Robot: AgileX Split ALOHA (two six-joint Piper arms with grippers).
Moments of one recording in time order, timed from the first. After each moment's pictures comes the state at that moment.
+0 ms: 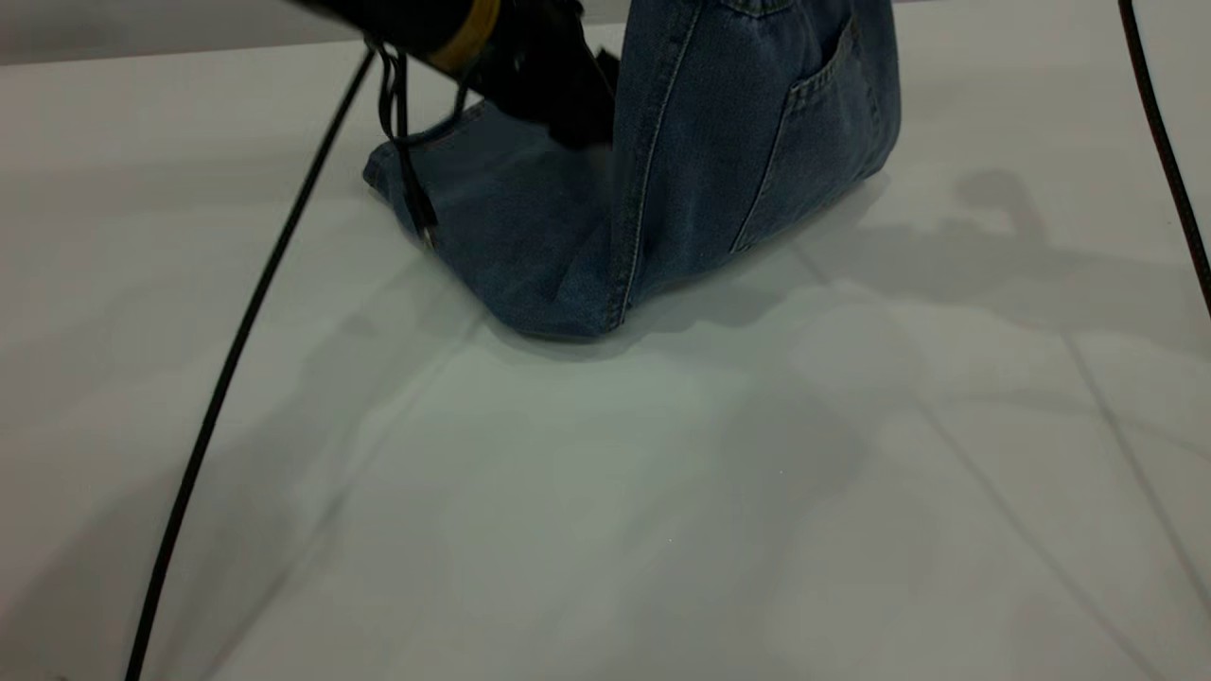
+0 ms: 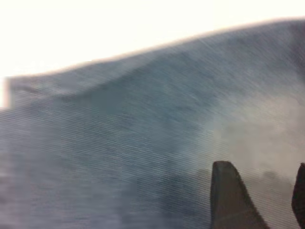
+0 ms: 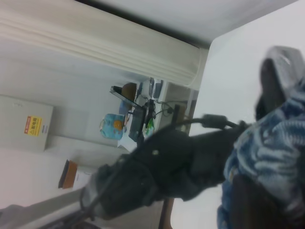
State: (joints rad) left arm -0.43 2.28 -1.43 1.75 -0.23 -1.41; right arm -0.08 1.92 -1.05 1.74 1.22 -1.13
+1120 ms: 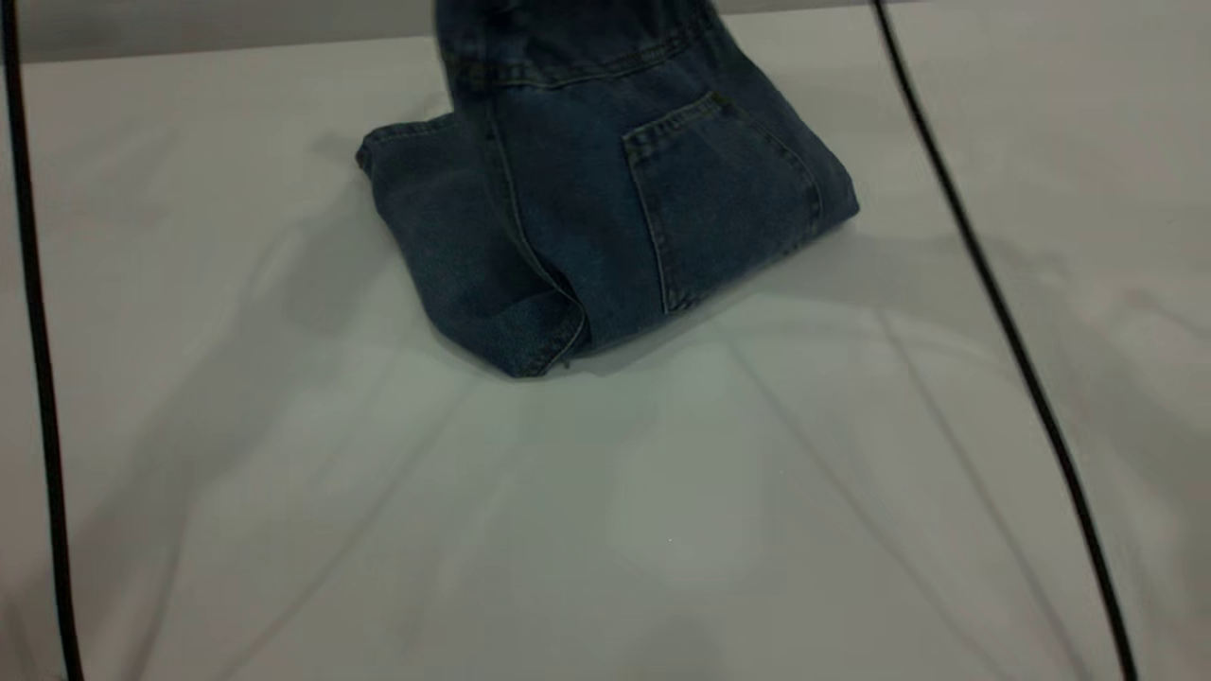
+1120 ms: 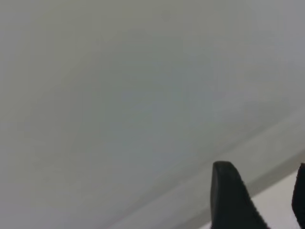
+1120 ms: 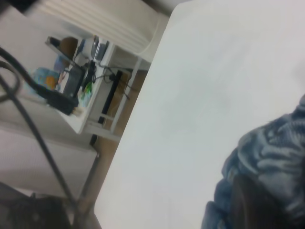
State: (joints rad) left arm -0.32 1.85 -1.43 1.74 0.06 -1.44; right arm 0.26 2.12 -1.33 1.75 0.87 -1.21
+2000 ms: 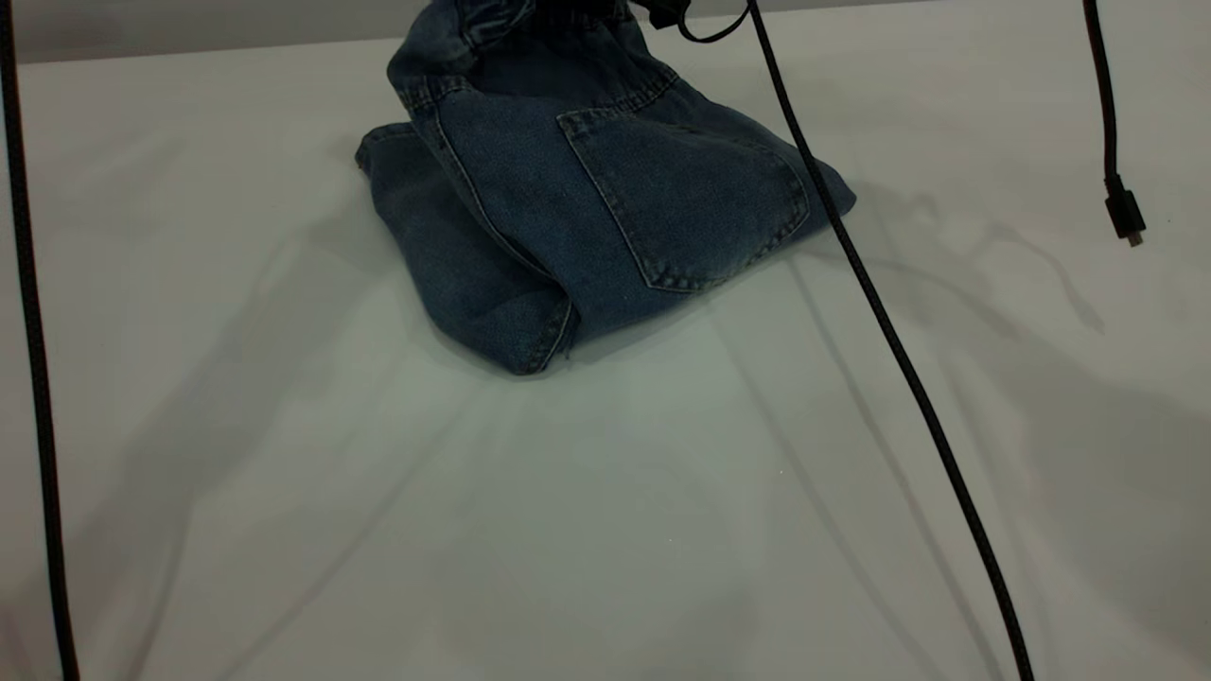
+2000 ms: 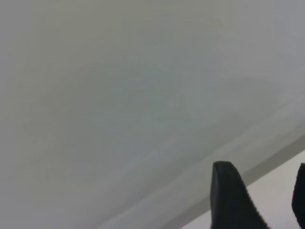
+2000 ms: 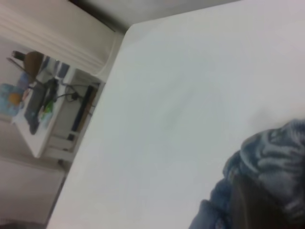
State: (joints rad) left arm -0.32 1.82 -1.43 1.75 -0.06 -1.51; right arm 0.30 2.44 -1.72 1.75 0.73 -1.16
